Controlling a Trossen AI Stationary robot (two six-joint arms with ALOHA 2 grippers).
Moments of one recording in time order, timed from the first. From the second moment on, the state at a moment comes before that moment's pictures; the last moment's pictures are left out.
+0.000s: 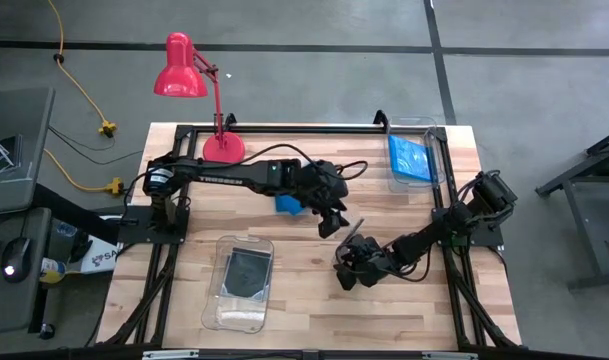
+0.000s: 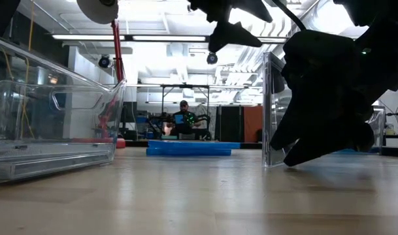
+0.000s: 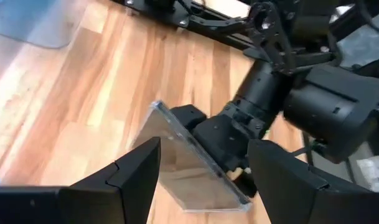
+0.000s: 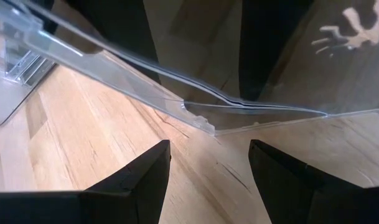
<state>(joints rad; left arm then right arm) 0.01 1.88 1.70 -0.46 0.20 -0.32 0.50 1.75 0.70 0.18 0.45 1.22</state>
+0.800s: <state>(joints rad) -0.03 1.98 2.07 -0.79 0.03 -0.40 0.50 1.75 0.70 0.18 0.45 1.23</state>
